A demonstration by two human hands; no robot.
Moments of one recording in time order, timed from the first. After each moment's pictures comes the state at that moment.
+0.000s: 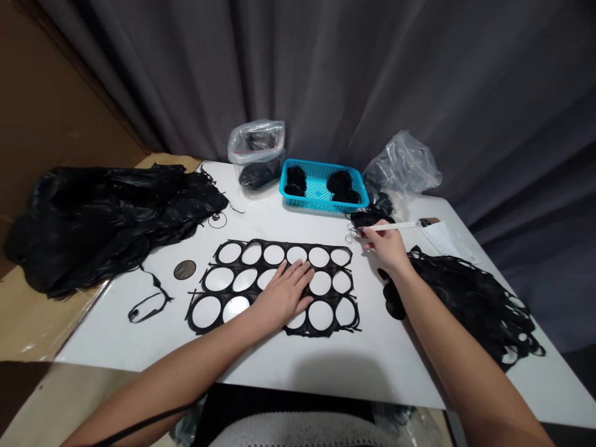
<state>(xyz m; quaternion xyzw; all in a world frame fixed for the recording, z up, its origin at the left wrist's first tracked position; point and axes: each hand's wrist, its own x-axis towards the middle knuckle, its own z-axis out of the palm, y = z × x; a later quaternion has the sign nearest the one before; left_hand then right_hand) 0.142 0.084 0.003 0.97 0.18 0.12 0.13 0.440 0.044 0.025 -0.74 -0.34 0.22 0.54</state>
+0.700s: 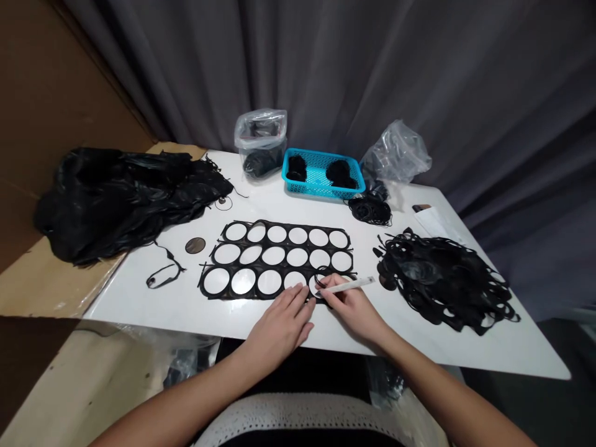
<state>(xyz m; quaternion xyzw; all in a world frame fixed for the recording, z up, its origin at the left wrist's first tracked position) 0.090 -0.015 0.008 0.97 0.15 0.15 0.07 0.291 -0.080 0.022 -0.65 -0.53 0.39 0.39</state>
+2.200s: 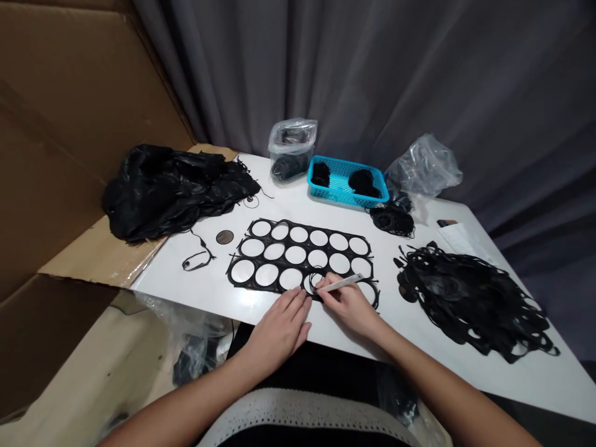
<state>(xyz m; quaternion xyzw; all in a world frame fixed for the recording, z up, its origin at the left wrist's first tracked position) 0.053 -0.029 0.002 0.95 0.23 0.18 0.07 0.262 -0.056 0.025 -0.61 -0.62 0.36 0.33</state>
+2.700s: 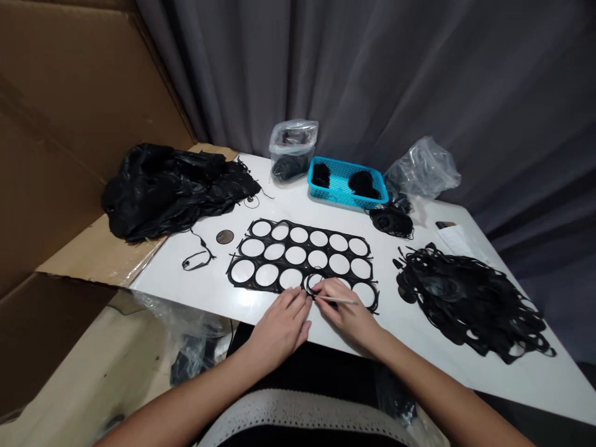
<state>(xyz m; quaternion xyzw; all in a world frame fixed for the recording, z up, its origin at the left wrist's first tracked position) 0.057 -0.025 0.004 0.96 0.23 0.17 0.07 0.258 -0.064 0.019 -0.55 -0.73 0.23 0.32</state>
